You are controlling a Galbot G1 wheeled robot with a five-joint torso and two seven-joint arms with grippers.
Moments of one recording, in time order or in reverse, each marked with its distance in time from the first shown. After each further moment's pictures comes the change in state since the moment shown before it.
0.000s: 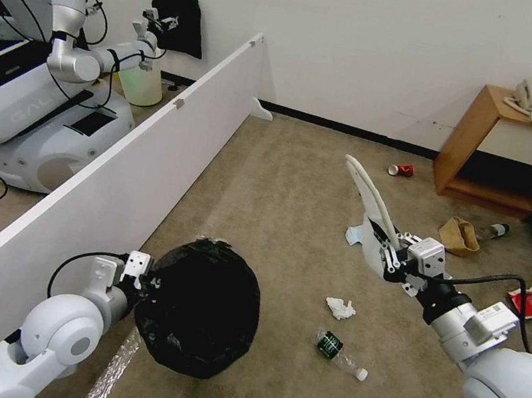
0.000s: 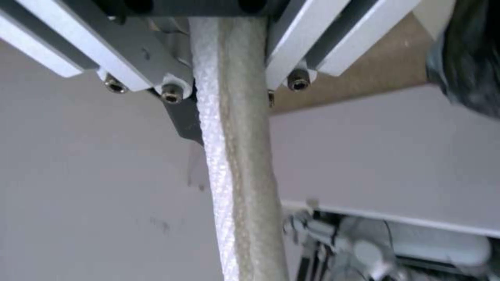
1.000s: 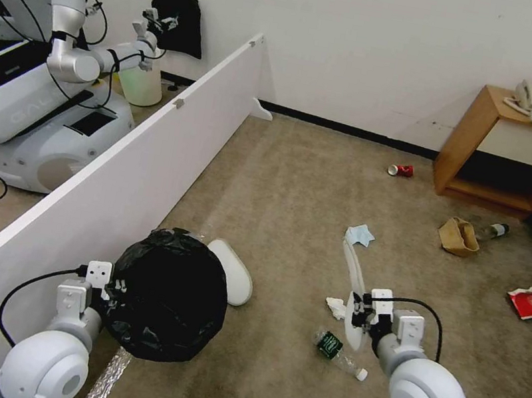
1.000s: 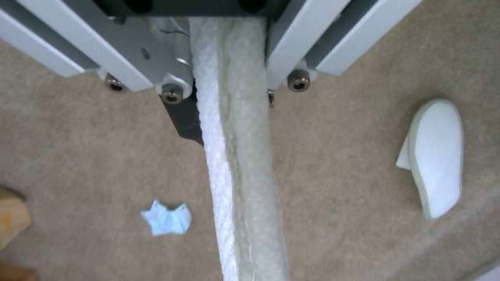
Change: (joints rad) left arm 0.234 -0.179 -0.211 -0.051 0.275 -0.117 -0.097; right arm 0.125 0.169 -0.343 -0.173 0.270 -0.461 0.495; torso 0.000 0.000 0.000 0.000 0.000
